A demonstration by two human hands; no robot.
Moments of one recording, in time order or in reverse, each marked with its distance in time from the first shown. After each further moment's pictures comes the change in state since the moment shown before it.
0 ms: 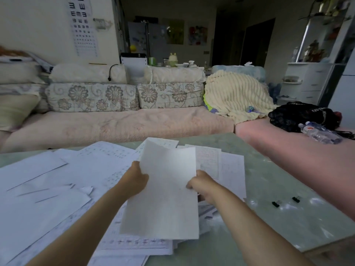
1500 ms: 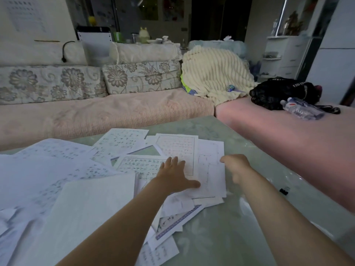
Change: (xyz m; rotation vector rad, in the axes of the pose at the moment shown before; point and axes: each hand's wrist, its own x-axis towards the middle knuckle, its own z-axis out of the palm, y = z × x) left_hand 0.081 0.112 0.203 0.601 -0.338 0.409; right_hand 0.100 0.077 -0.168 0.284 0.592 0.210
